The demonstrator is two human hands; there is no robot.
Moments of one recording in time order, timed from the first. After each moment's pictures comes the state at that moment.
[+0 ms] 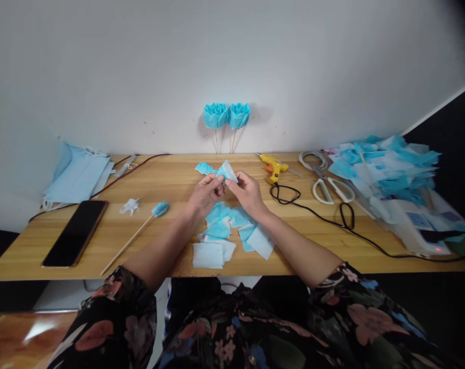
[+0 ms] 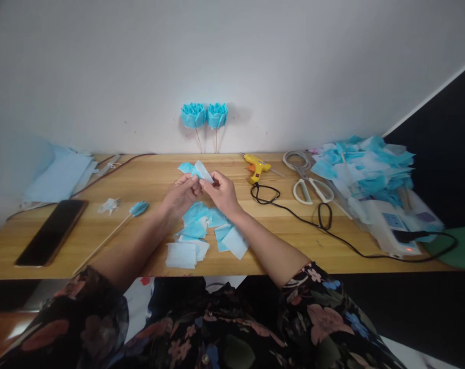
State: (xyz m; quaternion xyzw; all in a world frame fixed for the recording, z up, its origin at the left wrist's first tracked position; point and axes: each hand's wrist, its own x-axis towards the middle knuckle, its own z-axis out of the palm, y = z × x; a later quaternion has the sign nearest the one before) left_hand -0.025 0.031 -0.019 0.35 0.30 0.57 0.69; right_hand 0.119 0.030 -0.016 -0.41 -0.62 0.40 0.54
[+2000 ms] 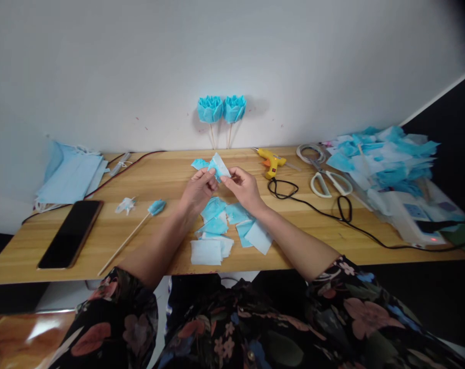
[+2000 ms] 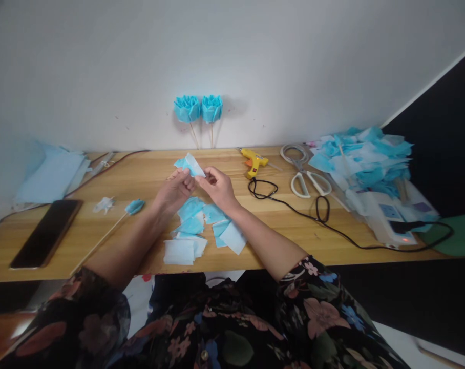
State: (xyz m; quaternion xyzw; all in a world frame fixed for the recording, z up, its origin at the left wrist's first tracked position) left_hand -0.025 0.031 -0.002 0.30 0.33 0.58 0.68; right_hand 0.120 0.031 -0.017 -0.43 -0.62 0.41 0.52
